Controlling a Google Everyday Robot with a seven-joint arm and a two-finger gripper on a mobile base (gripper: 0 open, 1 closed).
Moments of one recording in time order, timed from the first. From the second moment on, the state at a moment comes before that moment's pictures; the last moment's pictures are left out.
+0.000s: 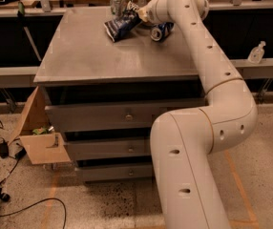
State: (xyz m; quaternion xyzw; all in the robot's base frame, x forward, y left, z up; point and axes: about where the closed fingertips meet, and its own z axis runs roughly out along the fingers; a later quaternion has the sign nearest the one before) arm 0.970 -0.045 0.919 -0.30 0.76 0.09 0.57
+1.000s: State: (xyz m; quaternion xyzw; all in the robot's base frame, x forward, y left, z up) arm 0.950 -0.067 0.961 -0.30 0.76 0.08 0.57
